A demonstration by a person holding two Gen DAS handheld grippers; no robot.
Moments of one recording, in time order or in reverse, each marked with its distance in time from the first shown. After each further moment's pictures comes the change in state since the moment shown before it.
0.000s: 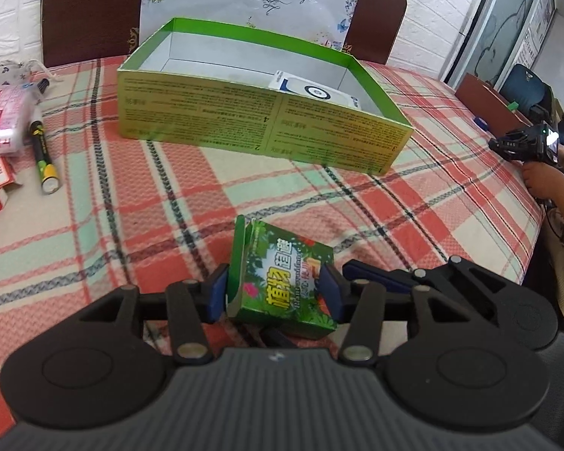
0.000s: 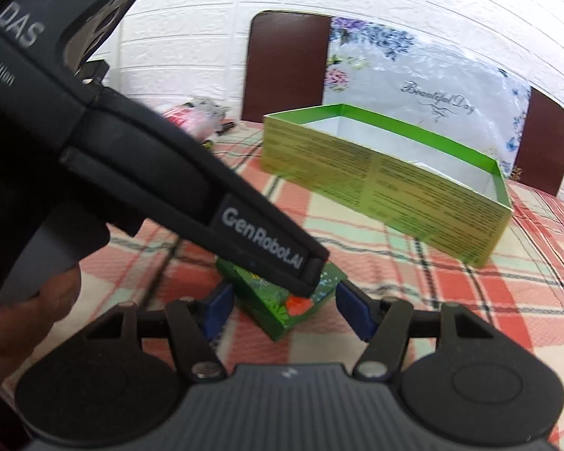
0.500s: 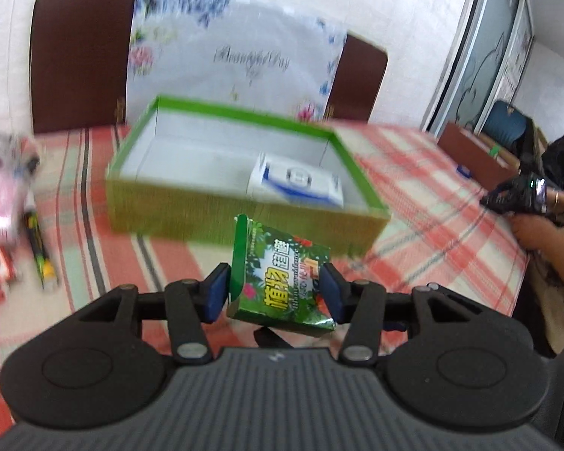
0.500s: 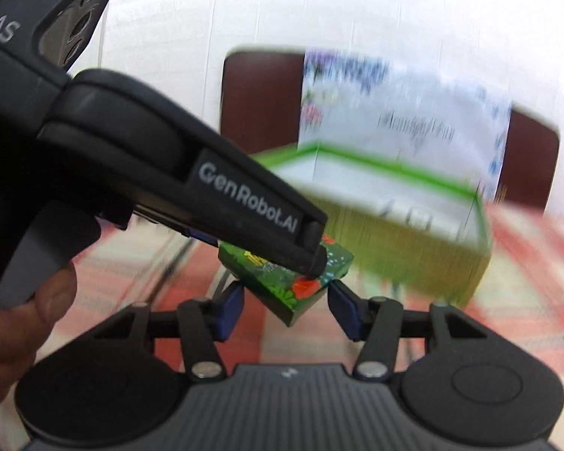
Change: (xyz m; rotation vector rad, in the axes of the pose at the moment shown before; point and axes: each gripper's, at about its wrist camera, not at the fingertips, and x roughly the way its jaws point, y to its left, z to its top) left arm -0.023 -0.004 0.050 0.034 -0.198 -0.043; right arm 0.000 -0.018 0.034 0.008 -0.178 -0.064
